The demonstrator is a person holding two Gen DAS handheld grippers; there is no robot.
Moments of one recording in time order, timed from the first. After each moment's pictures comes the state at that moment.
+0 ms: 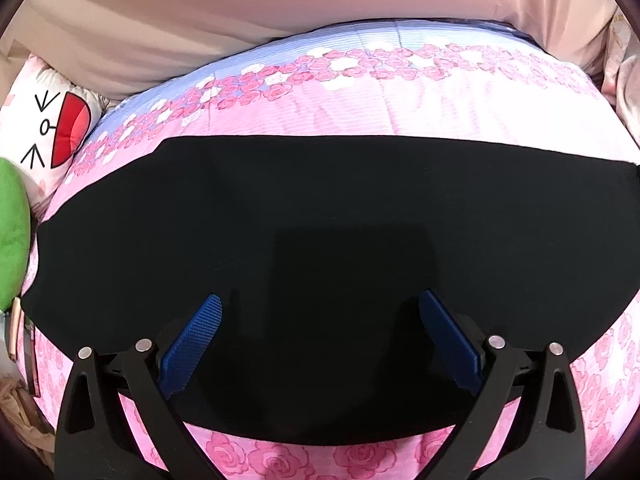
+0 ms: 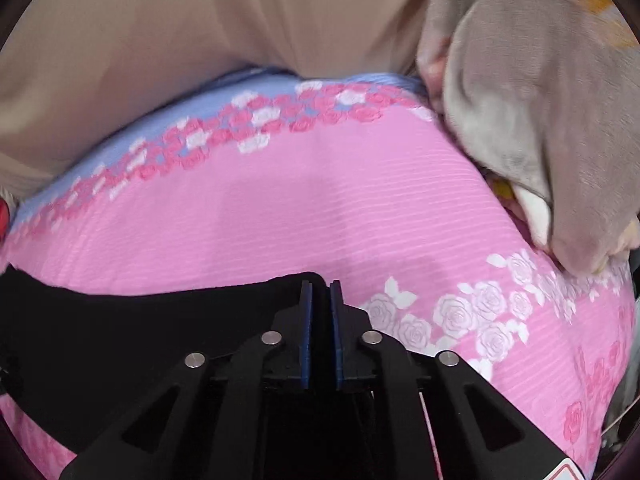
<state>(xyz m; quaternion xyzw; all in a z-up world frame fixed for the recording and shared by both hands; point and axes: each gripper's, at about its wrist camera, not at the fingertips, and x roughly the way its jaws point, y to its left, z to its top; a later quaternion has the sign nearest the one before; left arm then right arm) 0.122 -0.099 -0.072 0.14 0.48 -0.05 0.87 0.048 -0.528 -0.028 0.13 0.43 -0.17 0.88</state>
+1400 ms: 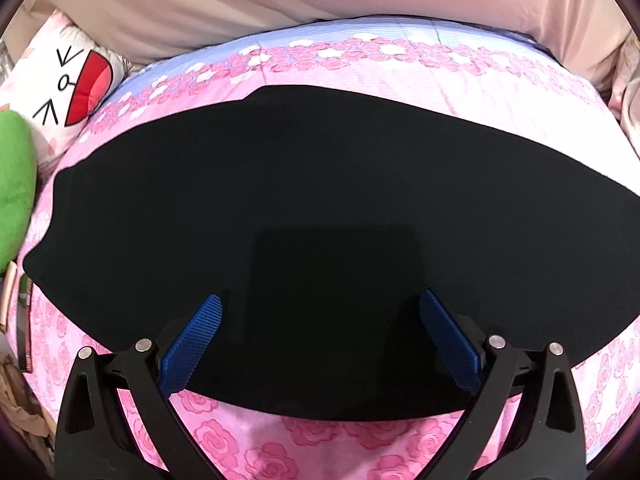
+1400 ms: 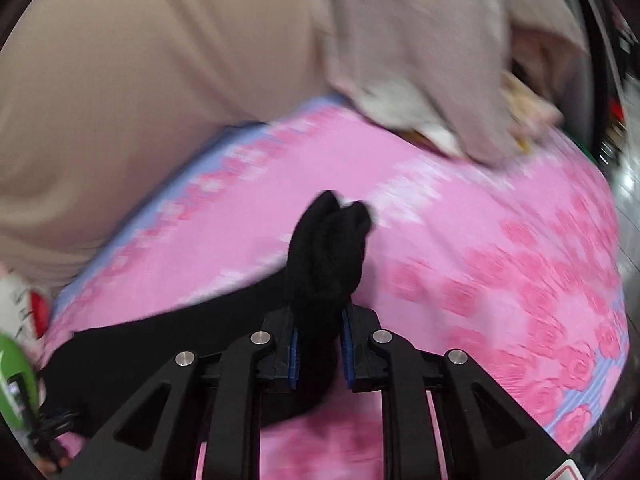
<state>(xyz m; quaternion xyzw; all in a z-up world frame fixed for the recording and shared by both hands) 0.098 -0.025 -0.077 0.09 0.49 -0.05 0.87 -0.090 -0.466 0.019 0.26 0.31 -0.19 0.89</state>
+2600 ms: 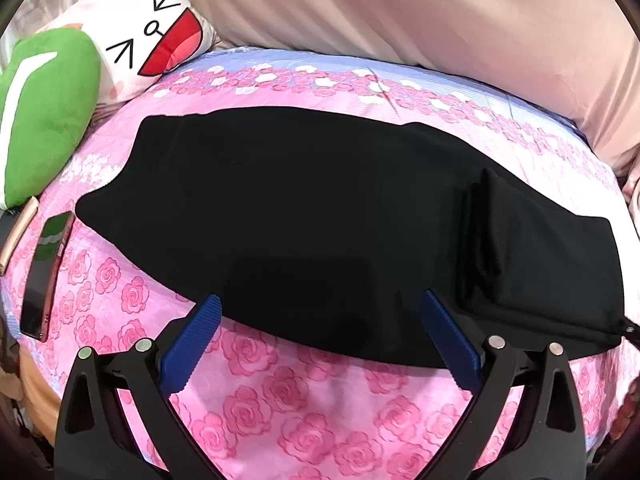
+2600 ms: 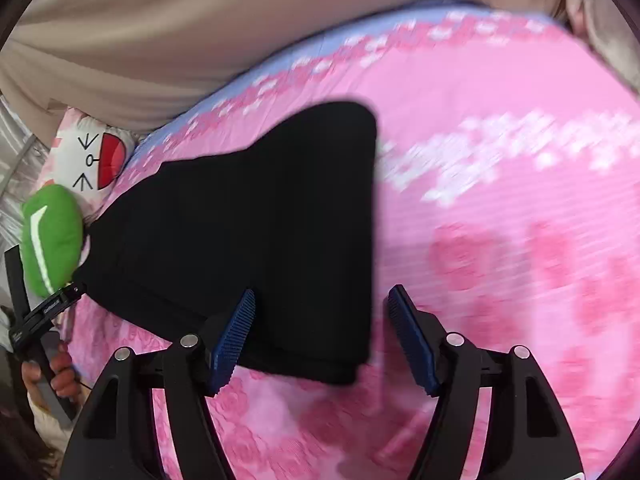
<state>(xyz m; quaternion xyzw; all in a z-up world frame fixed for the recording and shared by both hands) 0.083 0.102 -0.047 -0.01 0.45 0.00 0.89 -0.010 -0.262 -0.054 0.21 0.46 0.02 0.86</state>
